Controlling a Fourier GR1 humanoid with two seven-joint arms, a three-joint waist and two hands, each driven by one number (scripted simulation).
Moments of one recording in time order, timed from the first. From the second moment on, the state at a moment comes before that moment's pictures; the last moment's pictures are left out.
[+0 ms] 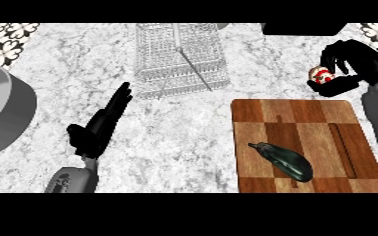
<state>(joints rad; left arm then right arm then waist) -0.12 0.12 -0.08 -1.36 0.03 -0.10 -0.08 -0.62 -0.49 -0.16 -0.98 0.75 0.30 -0.17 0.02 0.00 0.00</state>
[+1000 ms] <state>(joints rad) -0.15 0.12 -0.06 -1.31 0.02 -0.11 -0.10 -1.16 -0.26 -0.21 -1.06 0.55 0.39 0.28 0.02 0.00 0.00</state>
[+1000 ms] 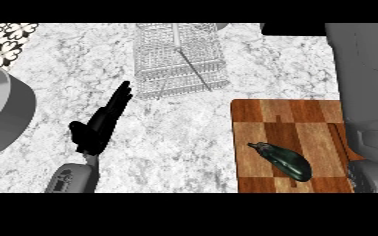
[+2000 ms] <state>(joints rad) -0.16 0.11 -0.07 -1.34 0.00 -0.12 -0.09 -1.54 -0.04 -0.18 -0.47 0.61 0.13 0.25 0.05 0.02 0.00</state>
